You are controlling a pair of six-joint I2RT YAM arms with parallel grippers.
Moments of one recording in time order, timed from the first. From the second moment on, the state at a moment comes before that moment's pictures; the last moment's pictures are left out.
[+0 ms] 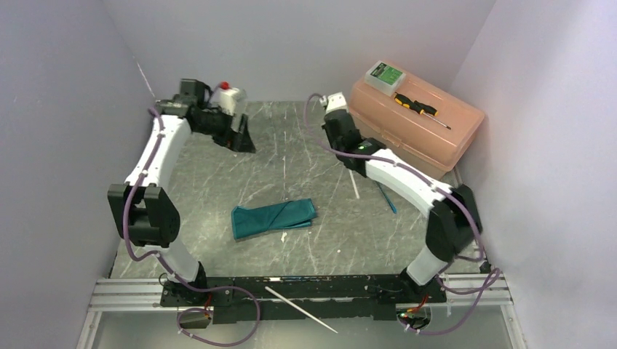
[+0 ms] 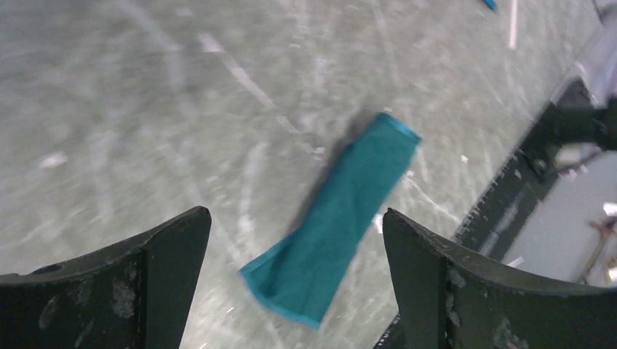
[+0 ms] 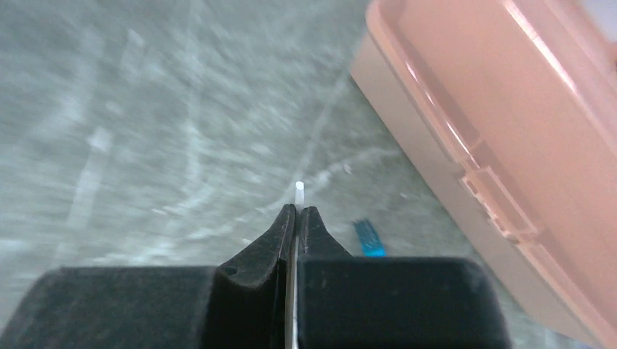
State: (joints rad) left arm -0.04 1.70 1.68 -0.99 0.71 0.30; right arm 0.63 1.67 1.31 -0.25 0.55 -0.02
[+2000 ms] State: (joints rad) left arm -0.46 1.59 1.40 -0.99 0.53 0.65; right arm 0.49 1.30 1.28 -0.47 -0.43 0.42
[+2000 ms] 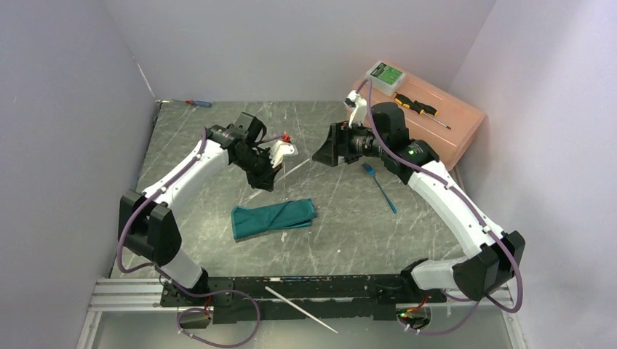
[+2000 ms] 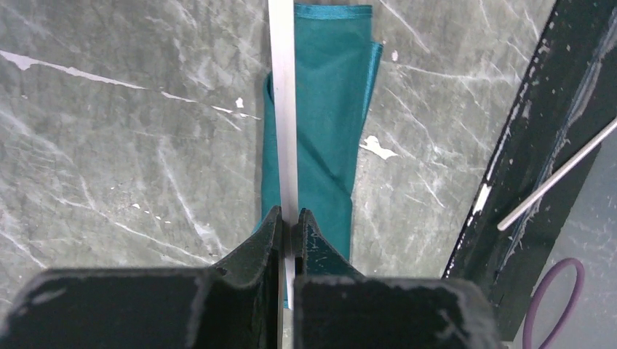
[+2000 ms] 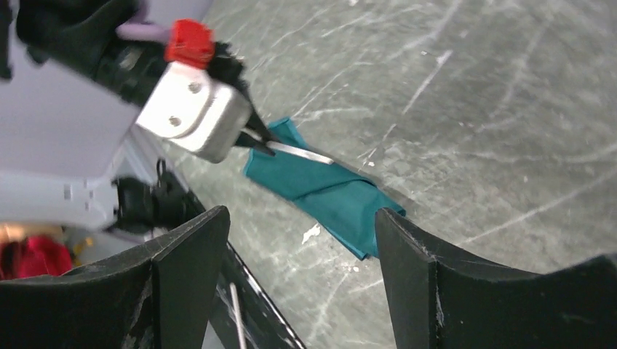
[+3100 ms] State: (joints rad) left arm -0.73 1.36 1.31 -1.10 0.10 1.08; right arm 0.67 1.68 1.48 -0.78 -0.98 0.04
